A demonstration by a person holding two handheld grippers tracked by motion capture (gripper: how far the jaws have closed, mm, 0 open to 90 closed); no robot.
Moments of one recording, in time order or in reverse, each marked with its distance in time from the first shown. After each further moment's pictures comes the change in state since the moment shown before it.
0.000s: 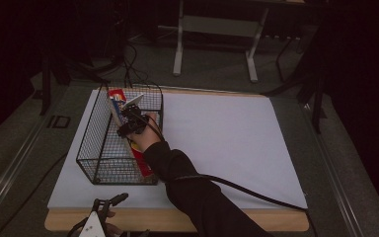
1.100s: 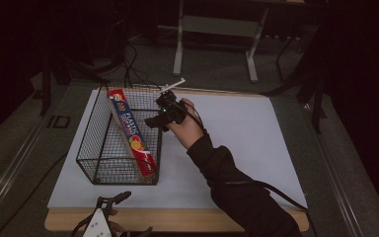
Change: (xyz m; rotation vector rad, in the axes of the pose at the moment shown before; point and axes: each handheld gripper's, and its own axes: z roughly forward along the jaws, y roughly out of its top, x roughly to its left) left arm 0.001 0.000 0.008 0.027 0.005 0.008; right arm -0.066 -0.031 -0.123 -0.250 0.050 -0.235
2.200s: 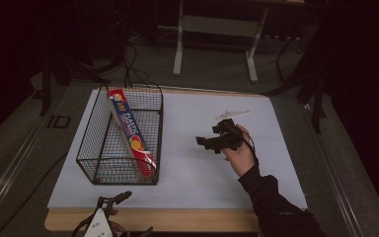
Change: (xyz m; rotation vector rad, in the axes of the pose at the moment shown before) left arm -0.001 0.000 0.001 0.009 0.000 0.009; right arm -0.078 -0.135 -0.064 -0.110 -0.019 0.126
